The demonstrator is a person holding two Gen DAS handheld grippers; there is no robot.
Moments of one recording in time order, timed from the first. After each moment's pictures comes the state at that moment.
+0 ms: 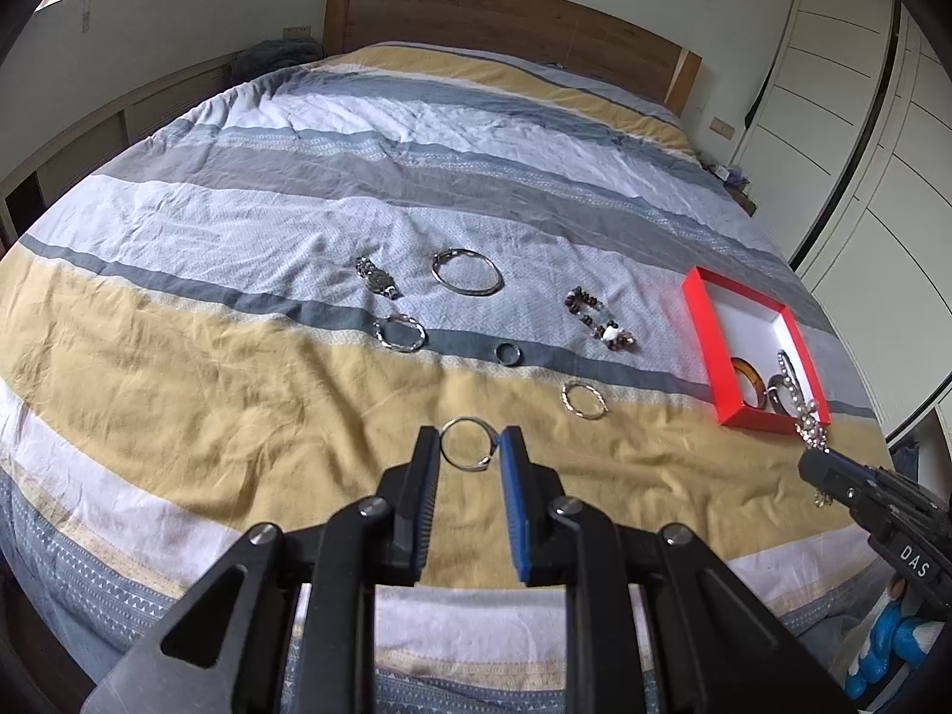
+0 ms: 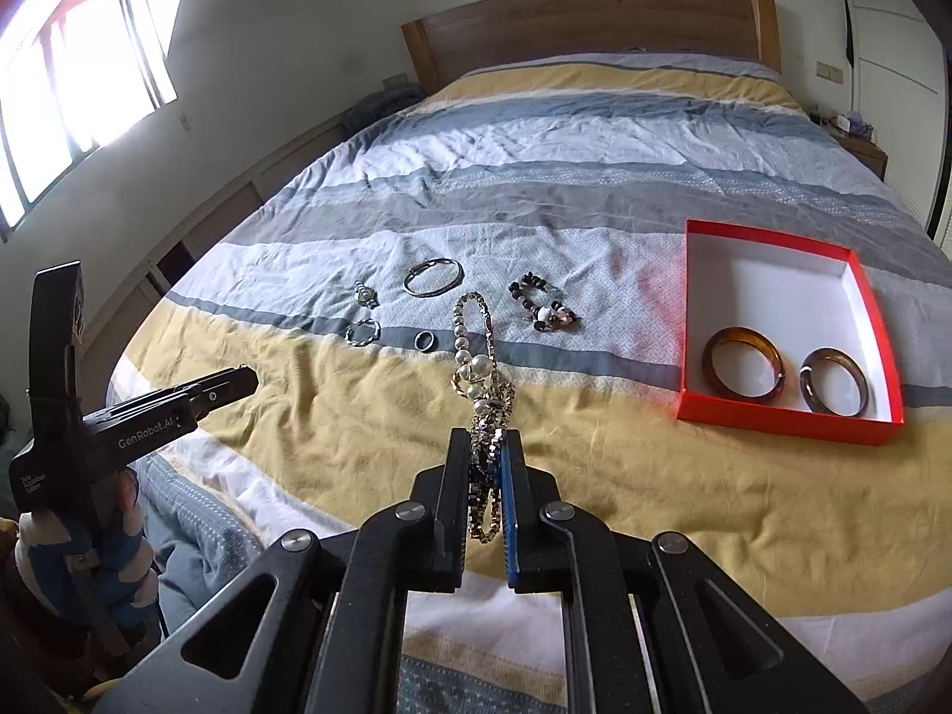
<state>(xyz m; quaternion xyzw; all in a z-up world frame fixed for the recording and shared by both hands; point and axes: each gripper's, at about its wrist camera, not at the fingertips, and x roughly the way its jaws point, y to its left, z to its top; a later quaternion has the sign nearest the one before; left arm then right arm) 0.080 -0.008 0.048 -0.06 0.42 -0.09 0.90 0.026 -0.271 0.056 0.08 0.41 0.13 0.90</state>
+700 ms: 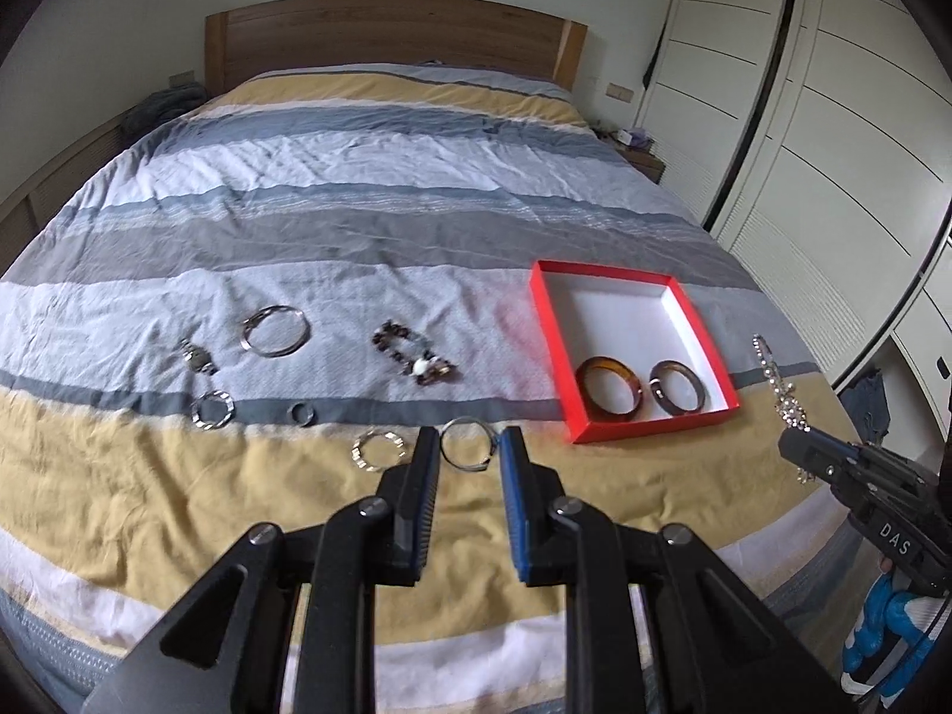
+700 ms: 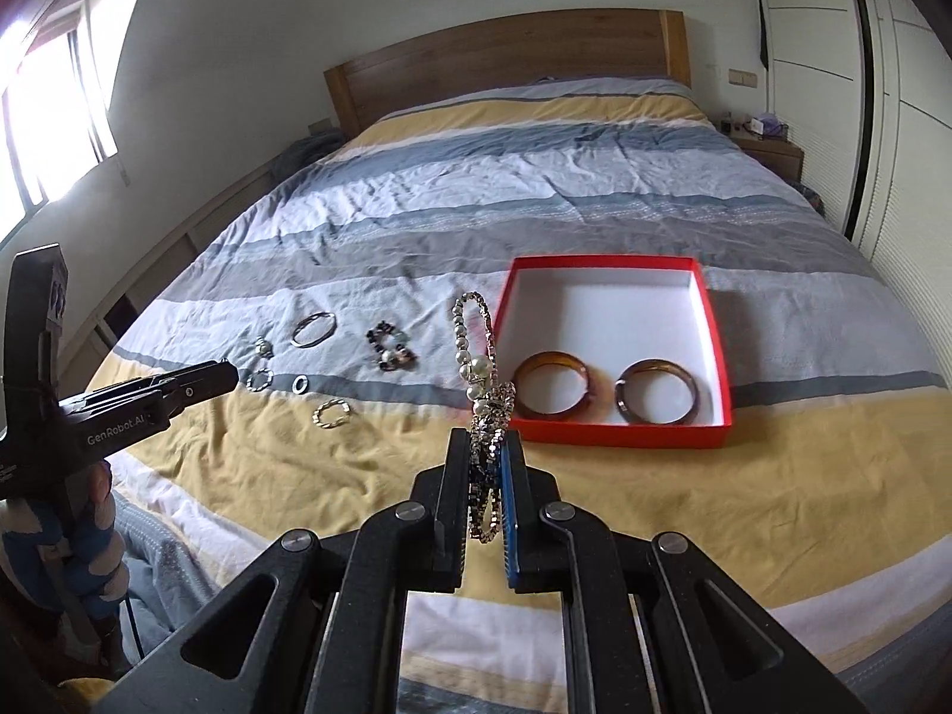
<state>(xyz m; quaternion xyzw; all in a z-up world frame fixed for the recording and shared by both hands) 0.106 -0.162 0.081 0.00 0.41 -0.20 0.89 0.013 -0.397 0.075 0.09 0.38 0.04 0.92</state>
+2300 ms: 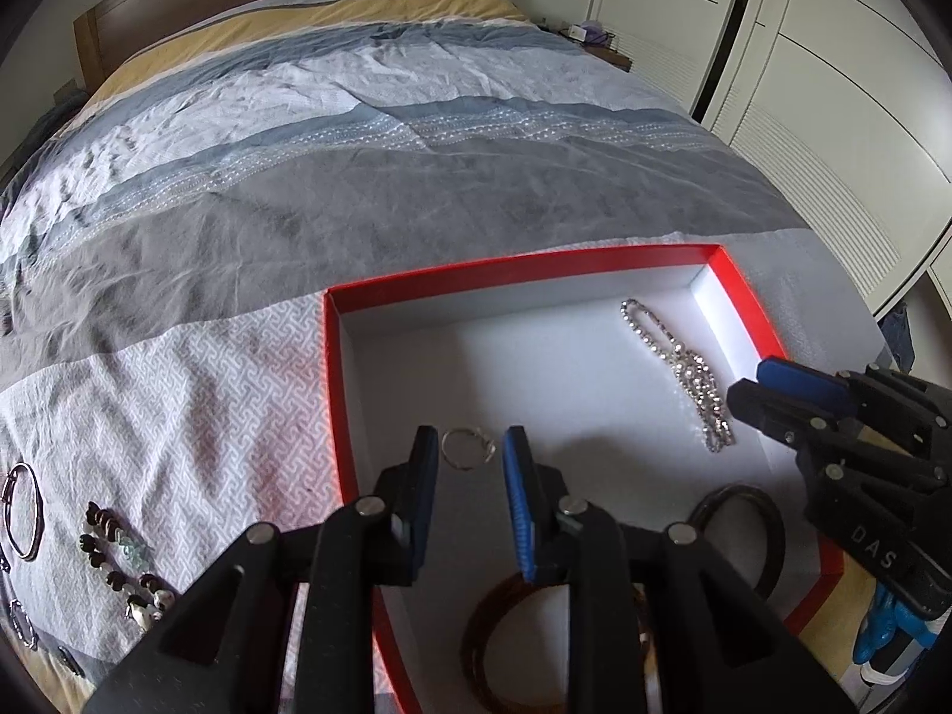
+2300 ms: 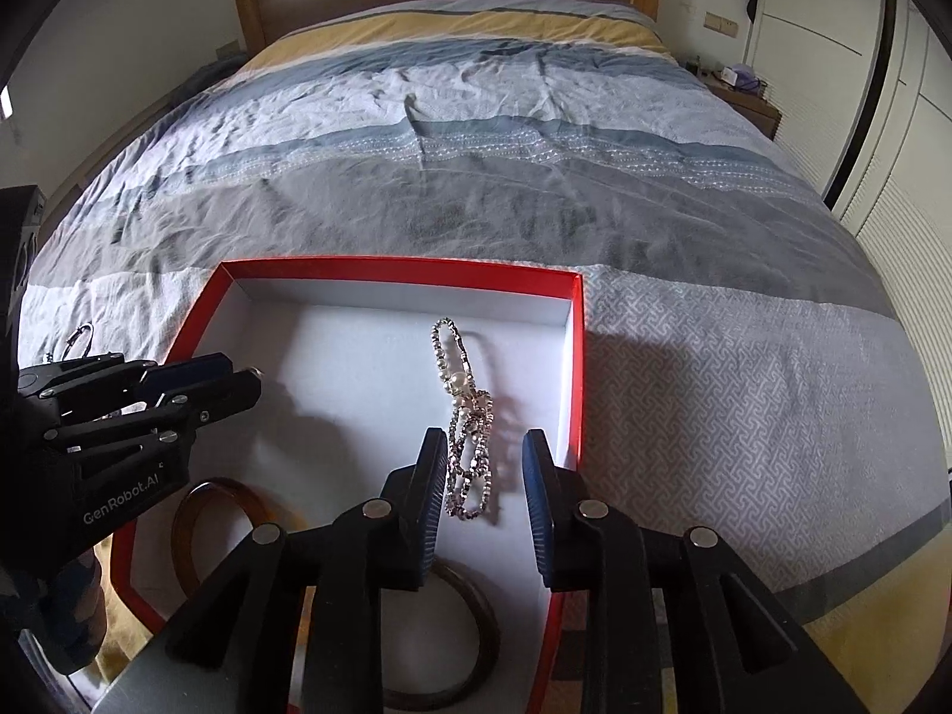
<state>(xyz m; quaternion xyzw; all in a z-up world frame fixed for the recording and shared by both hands) 0.283 -0.366 -0.037 0.08 0.48 -0.24 0.84 0.214 -0.530 -0.027 0.04 0.47 -0.02 0.88</state>
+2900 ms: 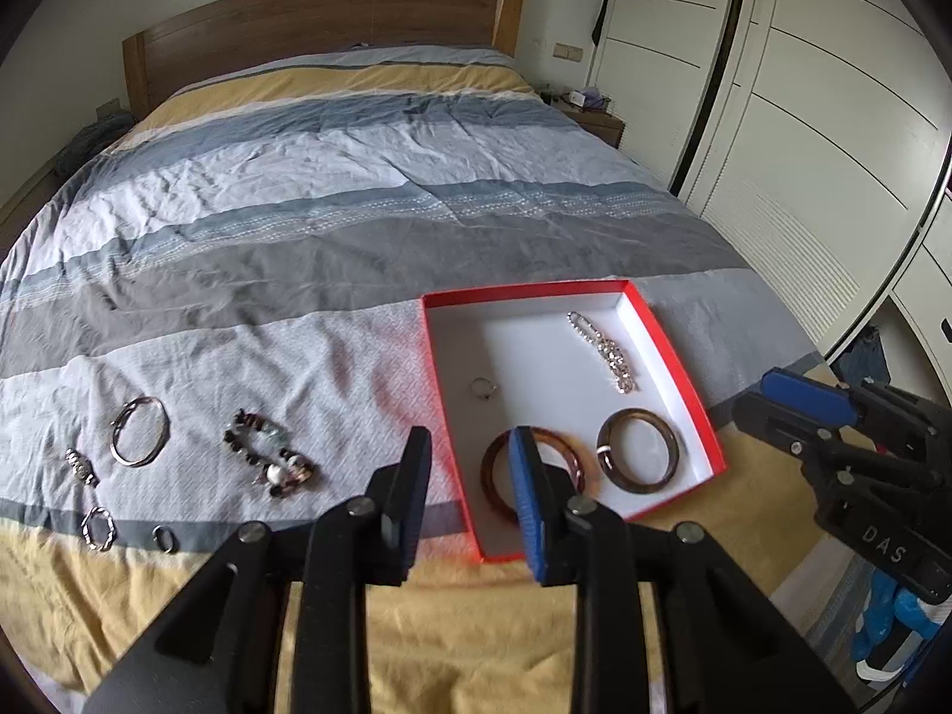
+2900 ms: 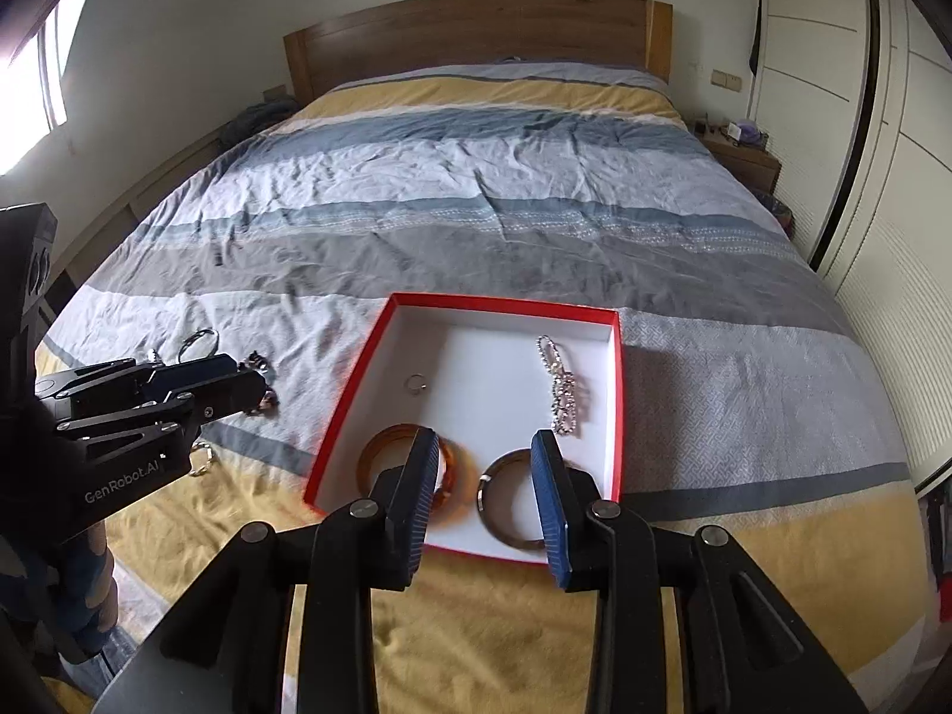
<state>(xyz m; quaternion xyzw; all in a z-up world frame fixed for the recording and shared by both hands) 0.172 -0.275 0.068 0.05 0.43 -0.23 0.87 0.101 -0.462 0.078 0.04 0.41 0.01 0.91</state>
